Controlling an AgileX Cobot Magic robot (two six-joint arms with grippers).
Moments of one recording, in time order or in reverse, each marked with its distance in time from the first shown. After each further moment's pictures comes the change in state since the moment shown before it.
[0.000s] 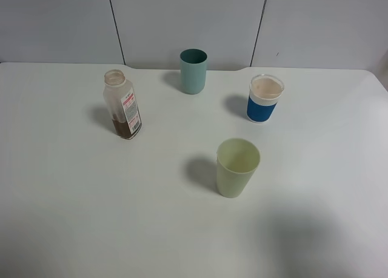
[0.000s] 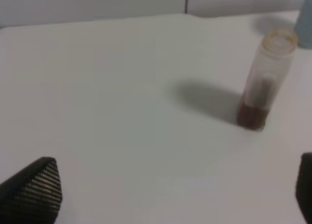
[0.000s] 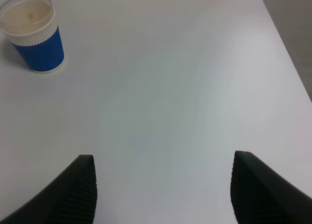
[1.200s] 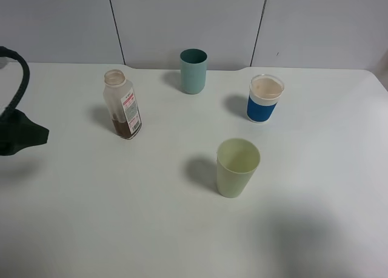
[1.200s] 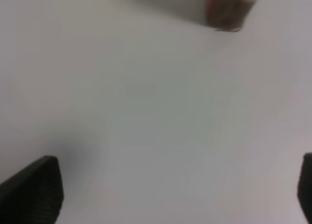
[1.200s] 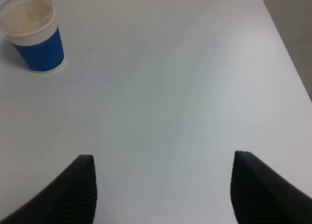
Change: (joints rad) left arm -0.056 0.556 0.050 -0.173 -0.192 0.174; right arm 0.000 0.000 0.000 0.000 0.000 0.000
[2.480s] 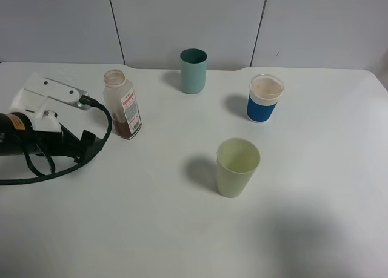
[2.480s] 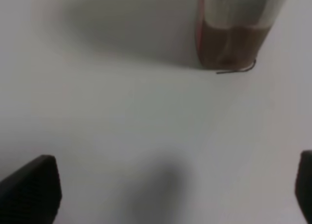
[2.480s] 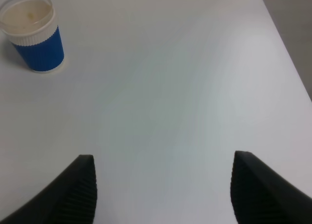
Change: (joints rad) left arm -0.155 0.548 0.155 0.078 -0.807 -0.031; right arm 0.000 0.000 0.000 0.000 0.000 0.000
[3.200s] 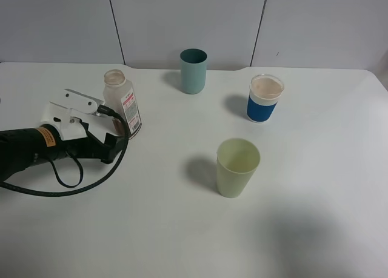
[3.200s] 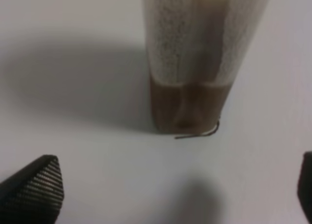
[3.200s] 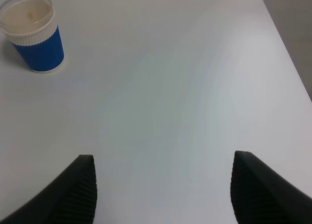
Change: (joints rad) left arm 0.000 0.332 0.013 0.257 -0.526 -0.251; right arm 0.000 0.000 0.000 0.000 0.000 0.000
